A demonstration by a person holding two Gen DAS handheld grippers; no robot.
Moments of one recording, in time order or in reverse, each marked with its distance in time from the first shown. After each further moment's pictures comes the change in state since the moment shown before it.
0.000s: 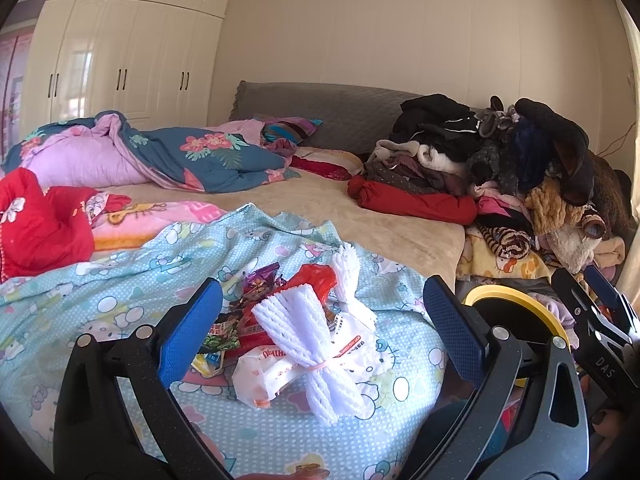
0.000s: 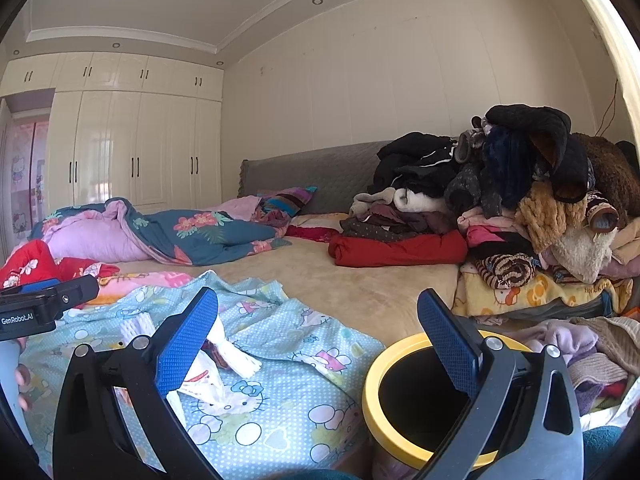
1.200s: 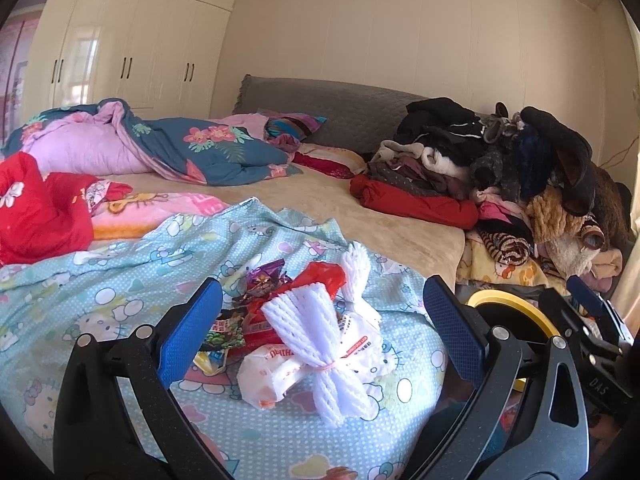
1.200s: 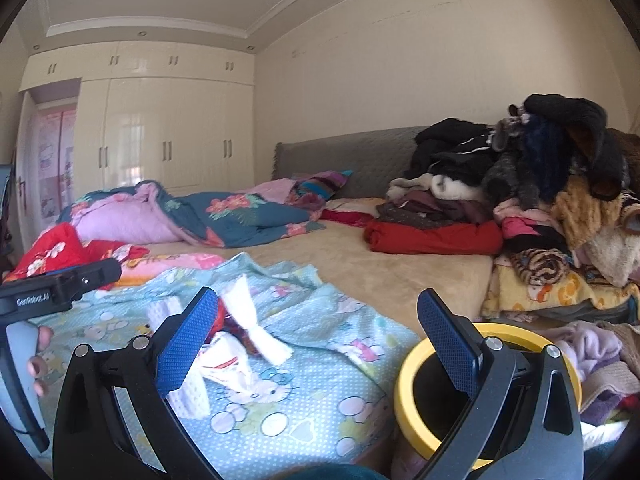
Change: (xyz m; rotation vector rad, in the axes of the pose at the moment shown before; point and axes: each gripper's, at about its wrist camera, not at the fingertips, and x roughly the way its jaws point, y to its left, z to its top) left arm 0.004 0.013 -0.001 -0.046 0.003 -0.008; right arm 0.020 0.015 -0.008 -0.036 0.072 0.146
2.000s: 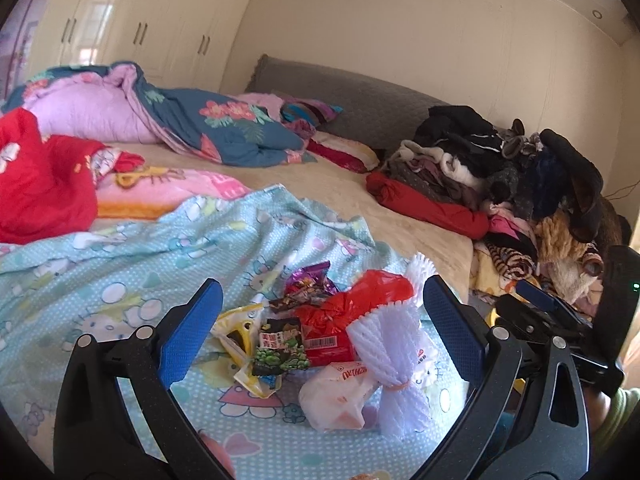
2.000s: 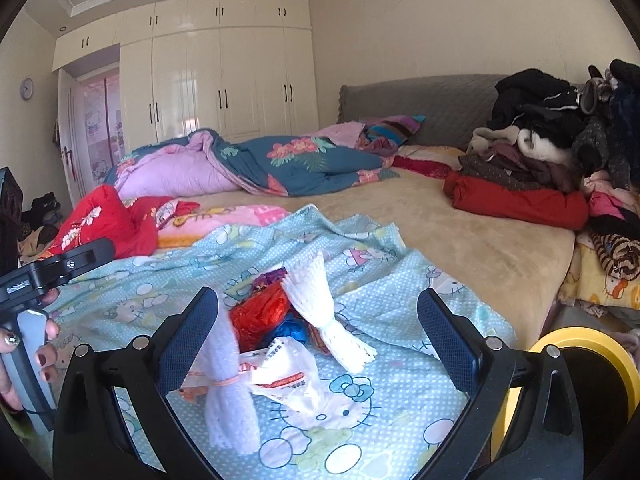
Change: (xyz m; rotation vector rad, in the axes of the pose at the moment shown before) left arm 0.038 0.091 0.010 -0.114 0.060 -0.055; right arm 0.115 0.044 0.008 -0.033 0.234 0.241
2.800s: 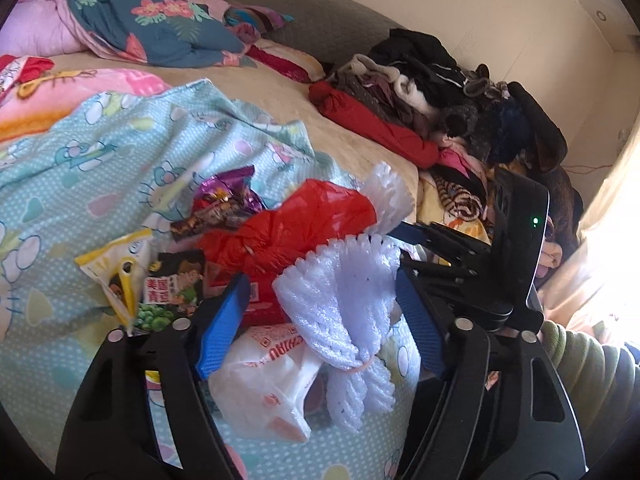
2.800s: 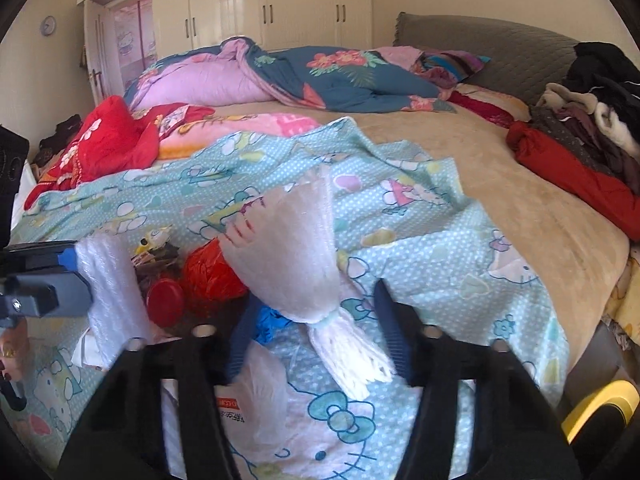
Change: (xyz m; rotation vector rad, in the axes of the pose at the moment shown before) left arm 0.091 -0.014 -0.031 -0.049 0.328 -0.266; right arm 0.126 -0.014 -0.016 -0.153 0.293 0.162
